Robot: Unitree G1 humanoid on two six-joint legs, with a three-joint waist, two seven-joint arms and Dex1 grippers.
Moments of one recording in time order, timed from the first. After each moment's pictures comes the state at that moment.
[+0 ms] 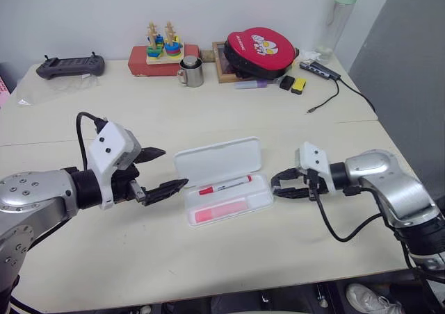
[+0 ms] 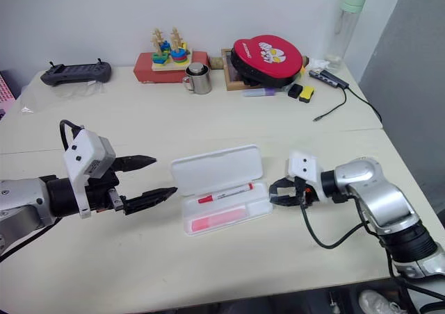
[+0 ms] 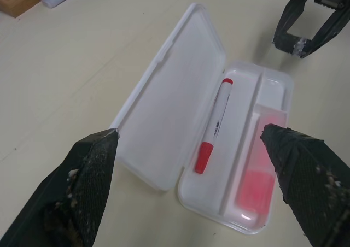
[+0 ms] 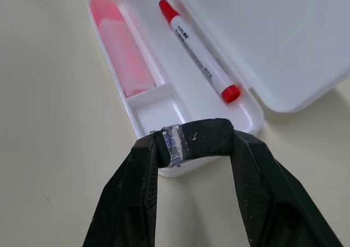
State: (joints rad) left arm -0.09 1.02 0.42 -0.69 -0.85 0.97 -0.70; right arm -0.49 -0.74 0.28 -0.19 0.23 0.52 1.18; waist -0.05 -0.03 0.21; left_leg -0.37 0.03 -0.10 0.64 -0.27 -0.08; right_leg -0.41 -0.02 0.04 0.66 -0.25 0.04
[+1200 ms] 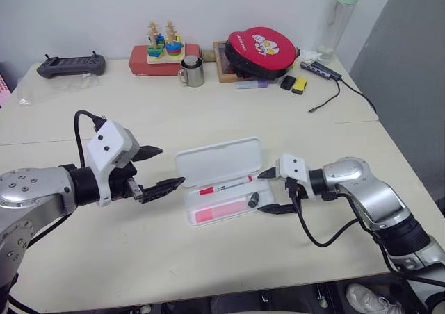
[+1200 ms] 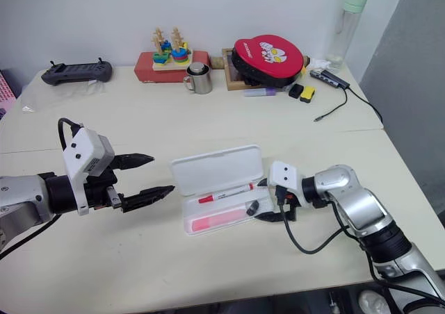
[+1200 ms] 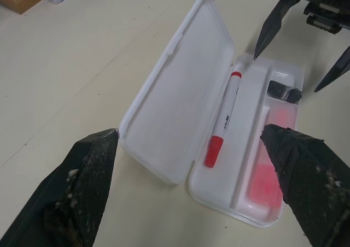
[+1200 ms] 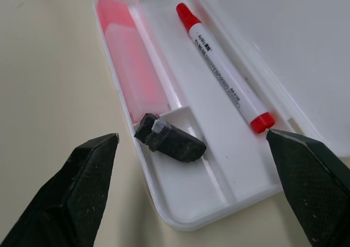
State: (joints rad) left arm -0.10 1.03 0.40 -0.65 -0.80 0.93 -0.73; right arm -0.52 -0.65 0.33 -0.17 0.20 0.51 1.15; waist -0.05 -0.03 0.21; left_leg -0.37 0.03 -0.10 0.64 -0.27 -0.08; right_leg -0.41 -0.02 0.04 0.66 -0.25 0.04
